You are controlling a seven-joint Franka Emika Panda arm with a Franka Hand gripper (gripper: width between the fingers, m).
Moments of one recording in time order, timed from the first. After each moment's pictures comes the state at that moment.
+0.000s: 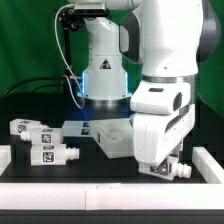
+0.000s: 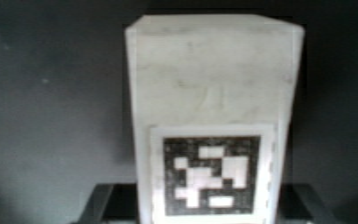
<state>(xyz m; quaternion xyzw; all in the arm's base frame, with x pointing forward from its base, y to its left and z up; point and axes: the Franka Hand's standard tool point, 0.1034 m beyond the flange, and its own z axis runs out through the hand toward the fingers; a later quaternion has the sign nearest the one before) 0.578 0.075 0.012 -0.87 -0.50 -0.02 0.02</state>
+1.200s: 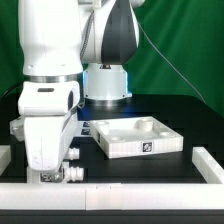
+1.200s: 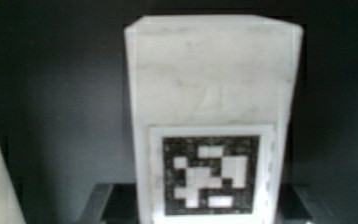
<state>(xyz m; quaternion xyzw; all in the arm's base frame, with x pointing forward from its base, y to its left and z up) 0.595 -0.109 0.012 -0.74 -0.67 -0.02 0.00</state>
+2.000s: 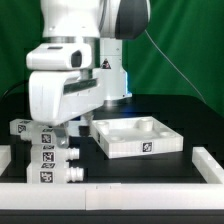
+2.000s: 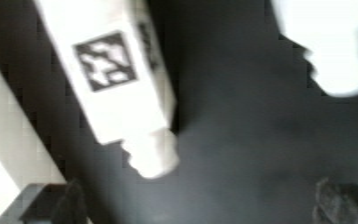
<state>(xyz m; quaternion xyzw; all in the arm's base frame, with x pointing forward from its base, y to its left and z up) 0.566 -0.074 0.067 -0.85 -0.52 -0.04 -0.02</state>
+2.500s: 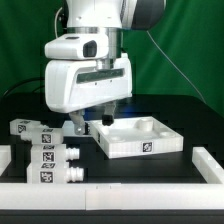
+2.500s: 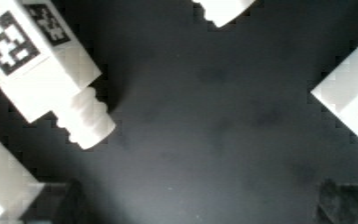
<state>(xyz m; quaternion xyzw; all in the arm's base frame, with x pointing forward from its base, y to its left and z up) 0.551 -0.049 0.075 -0.89 -0.46 -0.03 -0.01</state>
